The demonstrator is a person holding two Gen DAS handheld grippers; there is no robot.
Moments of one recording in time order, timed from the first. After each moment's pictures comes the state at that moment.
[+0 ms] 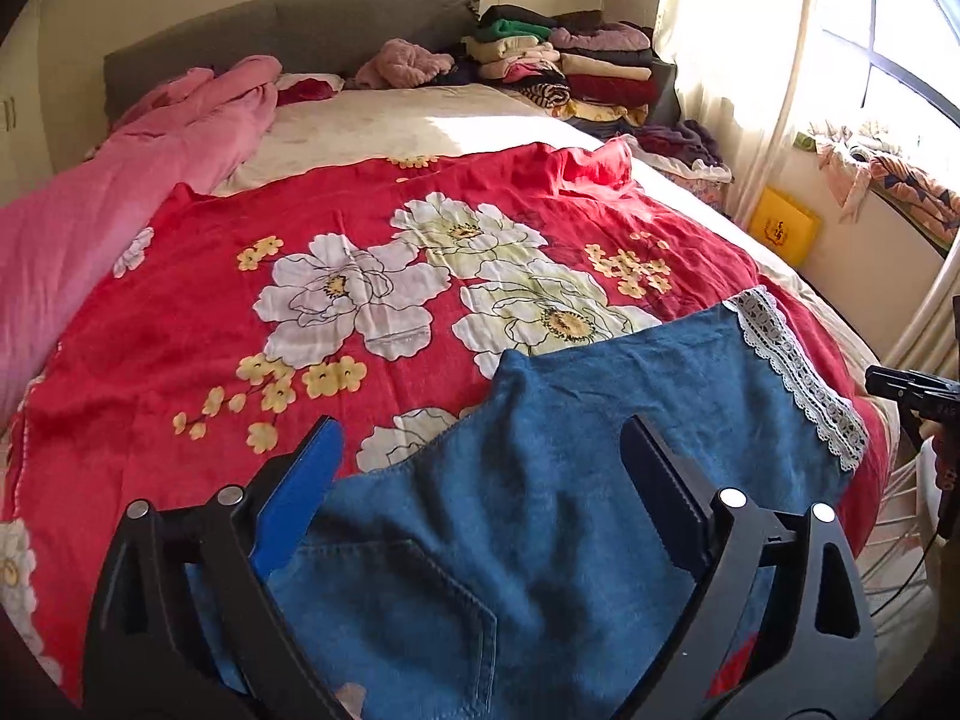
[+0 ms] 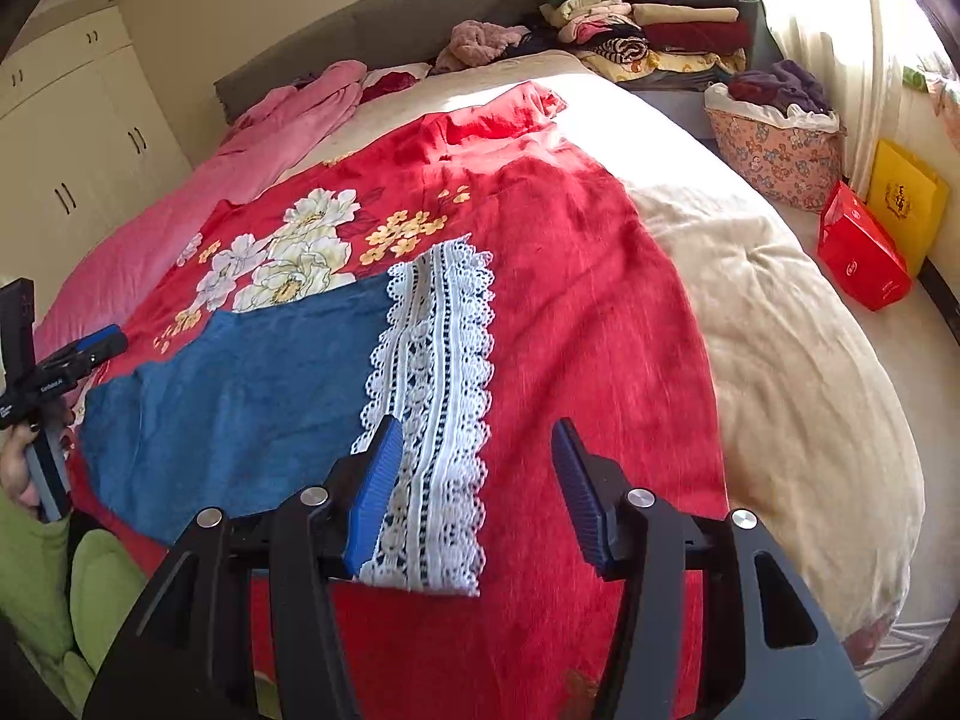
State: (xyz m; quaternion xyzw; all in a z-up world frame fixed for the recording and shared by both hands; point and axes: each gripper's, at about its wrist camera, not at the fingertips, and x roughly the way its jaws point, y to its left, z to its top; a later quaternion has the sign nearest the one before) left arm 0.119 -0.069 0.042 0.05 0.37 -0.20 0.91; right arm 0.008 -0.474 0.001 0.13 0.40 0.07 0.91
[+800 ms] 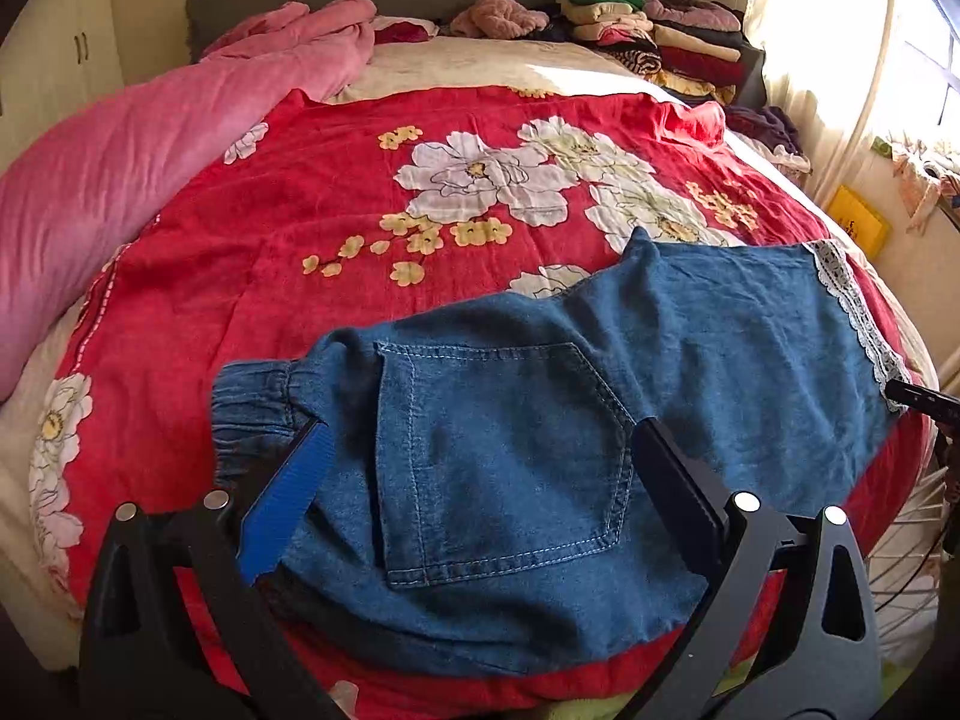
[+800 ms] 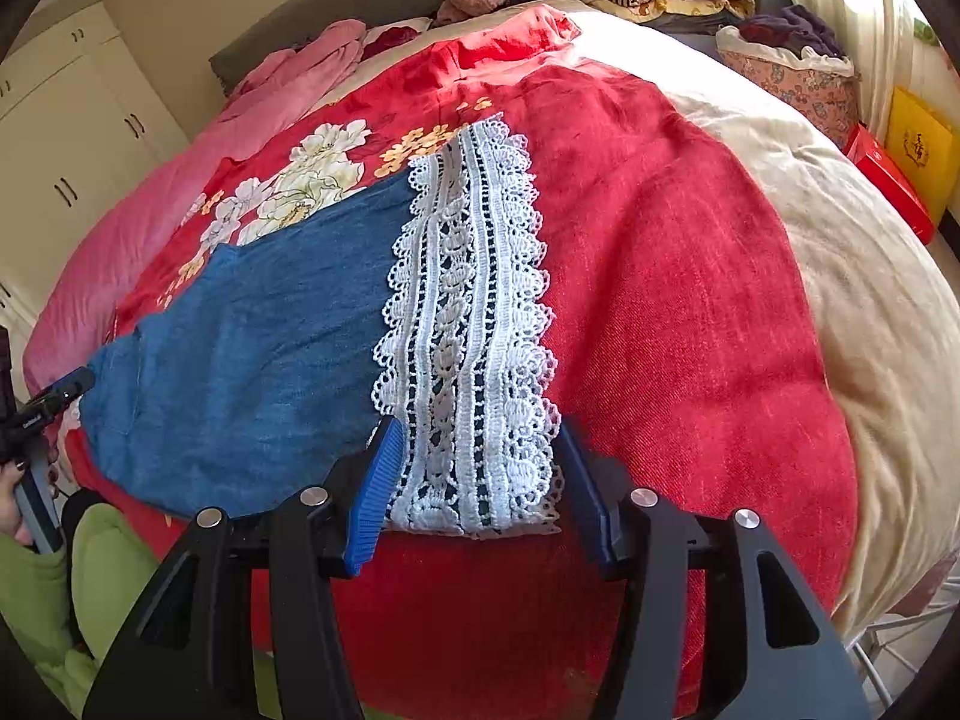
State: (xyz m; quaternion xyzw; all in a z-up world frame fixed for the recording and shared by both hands) left arm 0.078 -0.004 0.011 0.04 0.43 -0.10 0.90; right arm 0.014 -0.447 -0.049 0.15 0.45 0.08 0.88
